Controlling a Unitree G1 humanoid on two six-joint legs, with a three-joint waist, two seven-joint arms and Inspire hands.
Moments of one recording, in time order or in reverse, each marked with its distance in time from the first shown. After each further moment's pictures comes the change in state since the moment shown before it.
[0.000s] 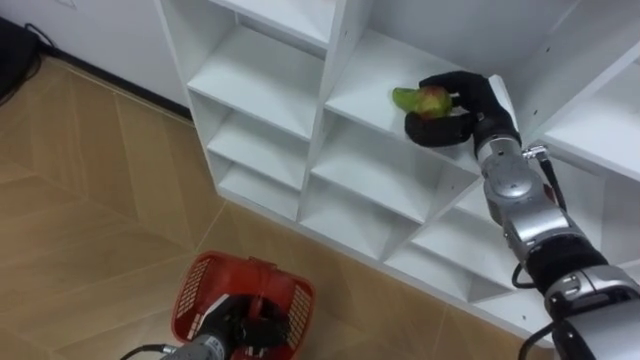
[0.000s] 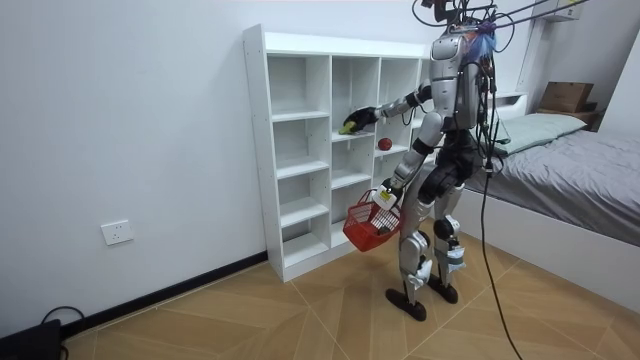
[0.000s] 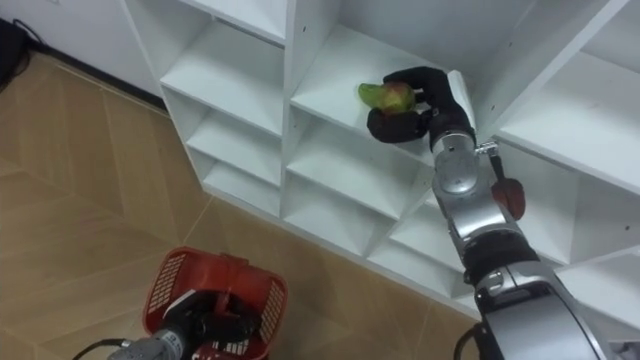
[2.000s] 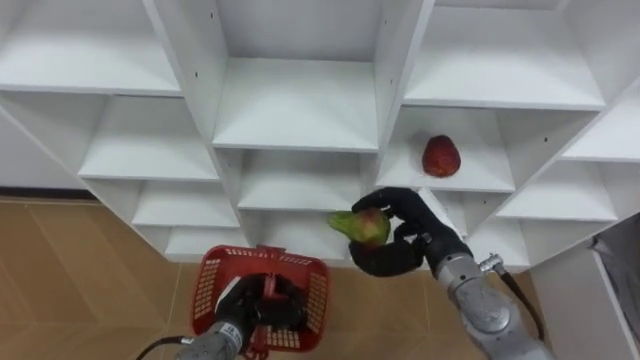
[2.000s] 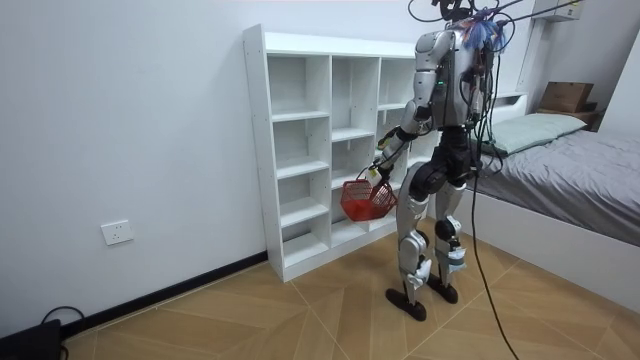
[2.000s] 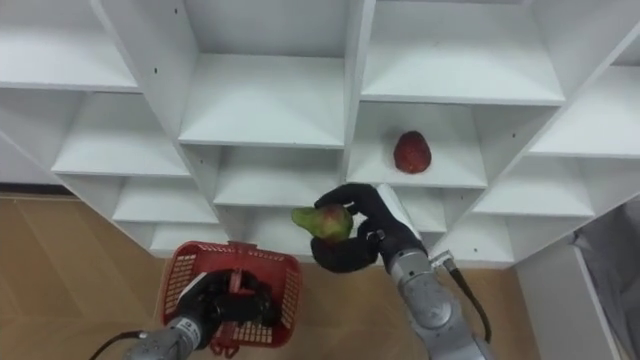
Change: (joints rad) left arm -0.017 -0.047 -0.008 0.008 -0.114 -0.116 0.038; right arm 0.598 0.070 0.047 -0.500 -0.263 0.019 0.192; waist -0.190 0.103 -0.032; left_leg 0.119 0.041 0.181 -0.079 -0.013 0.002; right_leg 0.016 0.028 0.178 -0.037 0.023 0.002
